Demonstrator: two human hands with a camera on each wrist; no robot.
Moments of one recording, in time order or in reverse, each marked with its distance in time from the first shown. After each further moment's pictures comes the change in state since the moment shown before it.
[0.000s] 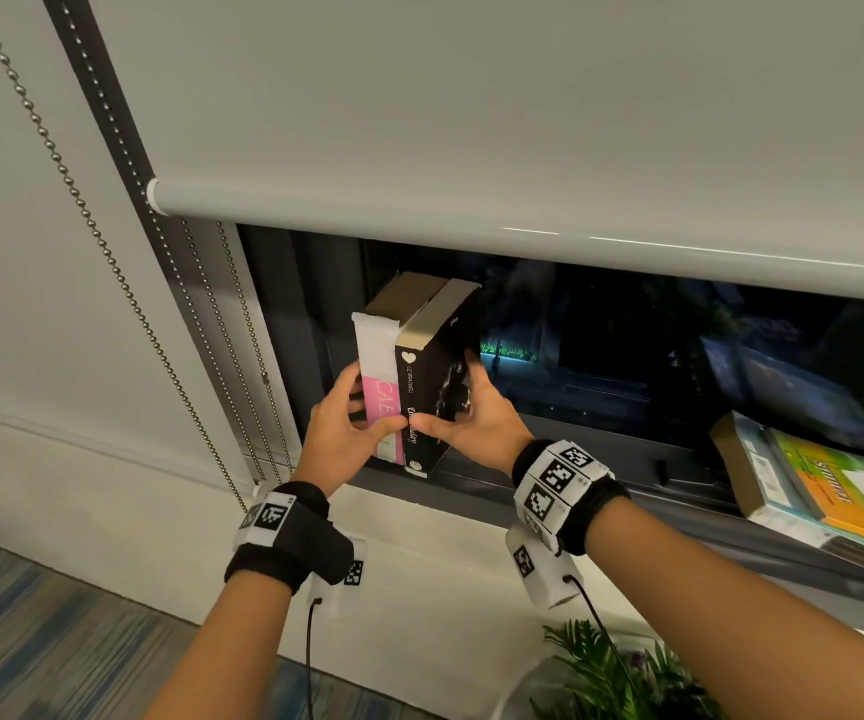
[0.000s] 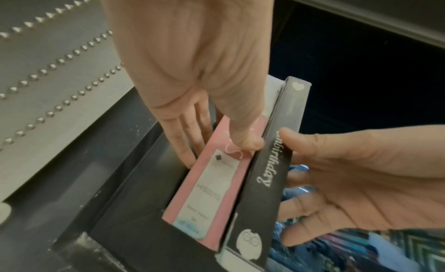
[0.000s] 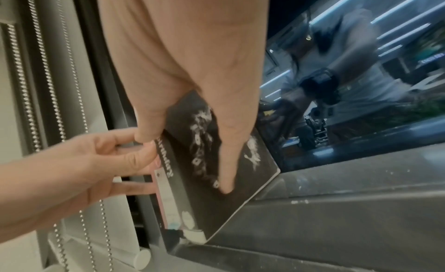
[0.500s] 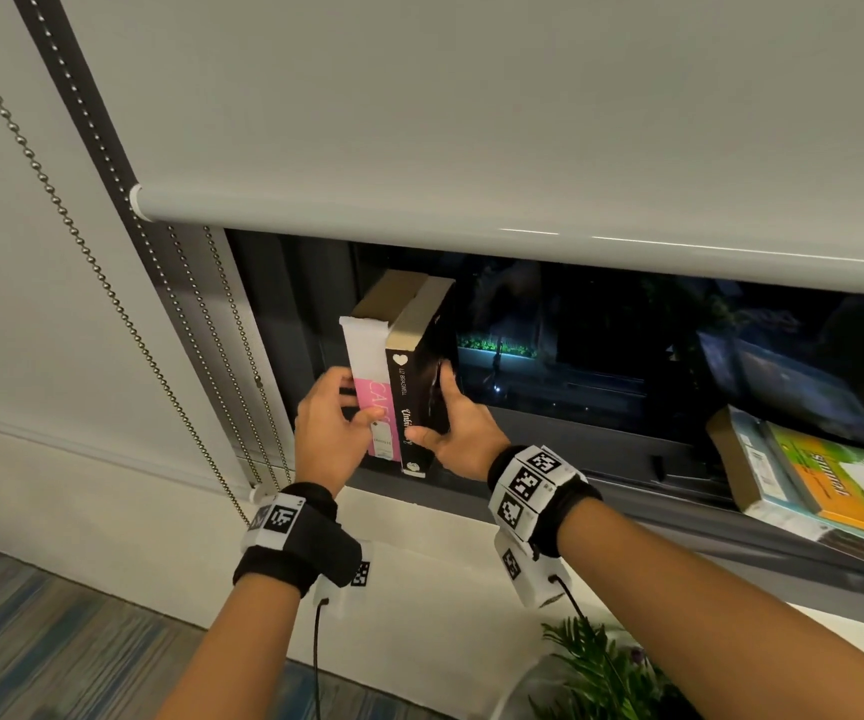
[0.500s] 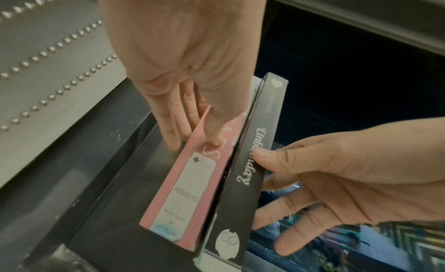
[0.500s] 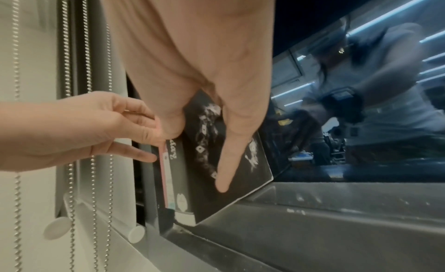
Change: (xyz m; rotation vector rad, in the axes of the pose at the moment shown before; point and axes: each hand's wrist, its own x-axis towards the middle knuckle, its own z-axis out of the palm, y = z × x) left_hand 0.006 0.000 0.006 0.148 0.211 -0.005; right_hand 0.007 0.010 0.013 -0.176 -0.077 0.046
